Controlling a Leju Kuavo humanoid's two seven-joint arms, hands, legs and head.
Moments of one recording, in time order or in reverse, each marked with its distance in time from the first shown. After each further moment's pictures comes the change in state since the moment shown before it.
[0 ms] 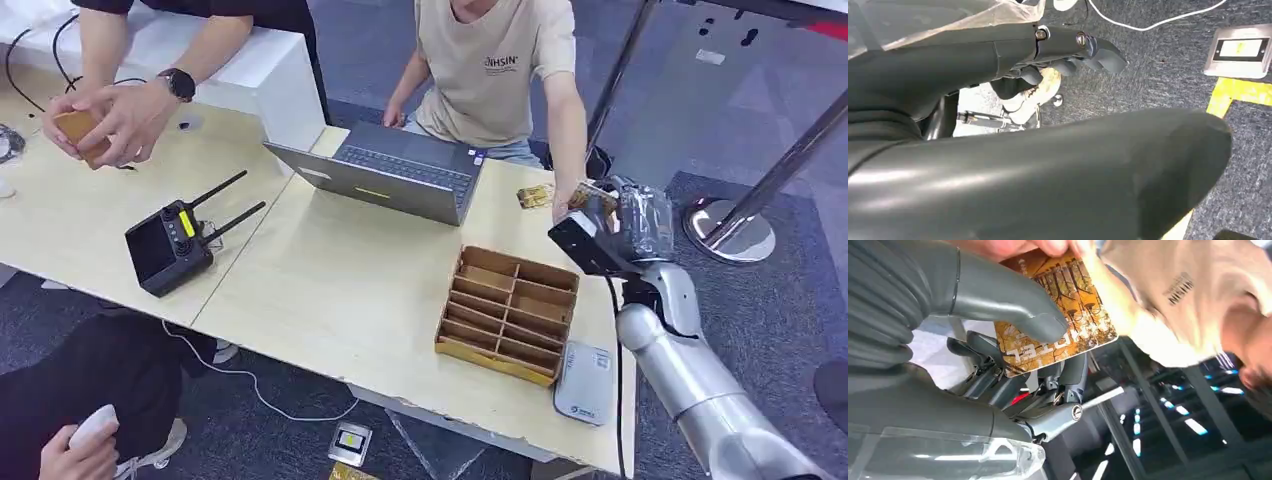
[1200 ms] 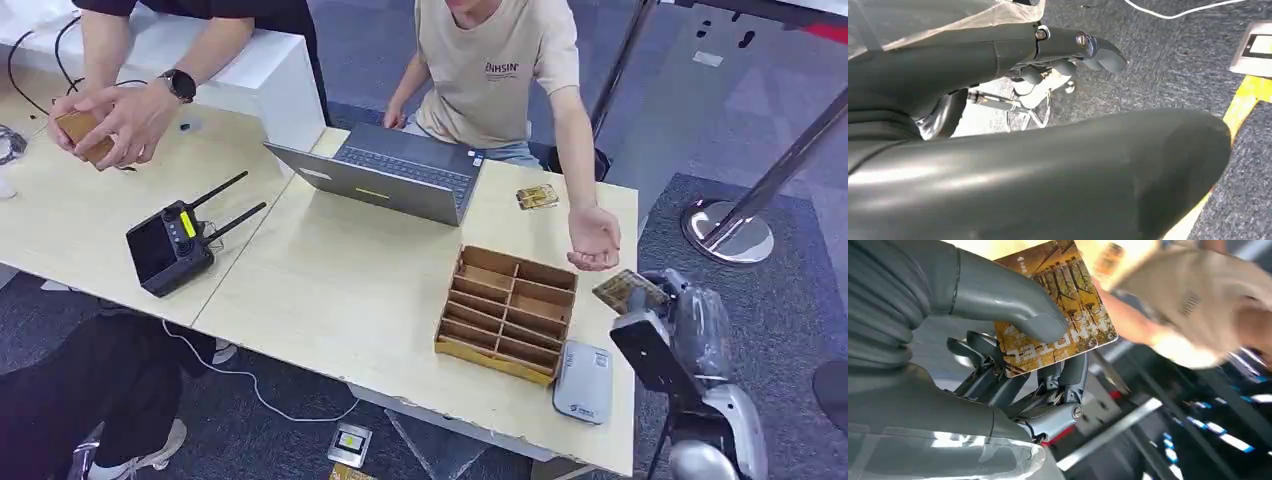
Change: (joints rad) left arm 0.018 0.021 0.011 0.006 0.076 0.044 0.020; right arm 0.570 -0.167 -0.204 -0.808 -0.037 0.120 0.213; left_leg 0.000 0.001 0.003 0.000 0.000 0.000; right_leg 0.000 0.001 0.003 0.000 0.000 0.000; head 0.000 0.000
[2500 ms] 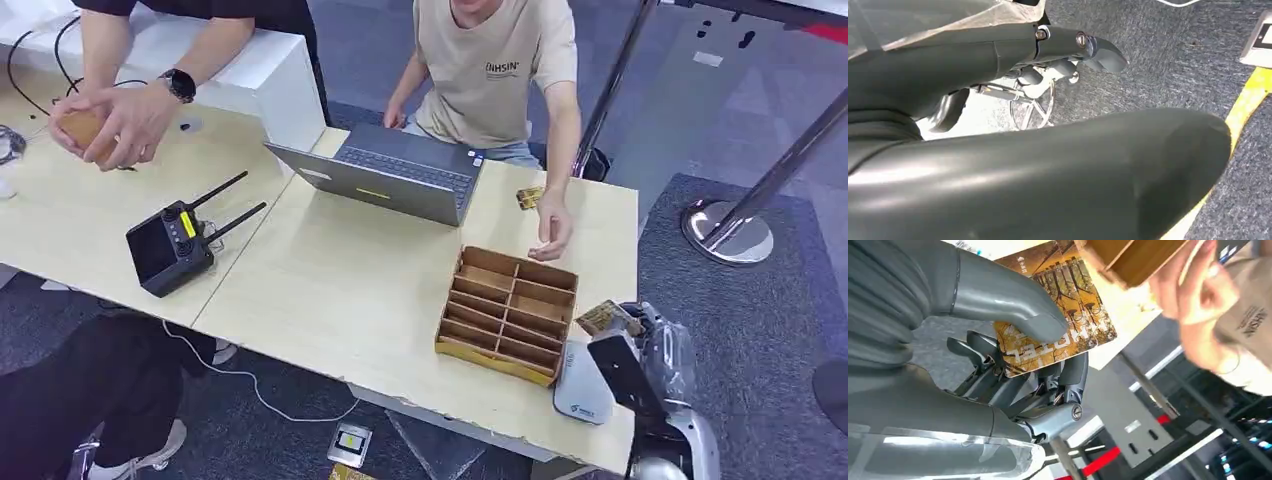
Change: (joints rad) left arm 0.007 0.005 -0.001 0.000 0.045 -0.006 0.019; right arm 0.066 0.039 0.079 0.170 -0.069 -0.172 0.029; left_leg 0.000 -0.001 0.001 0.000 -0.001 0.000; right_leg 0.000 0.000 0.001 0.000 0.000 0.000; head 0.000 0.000
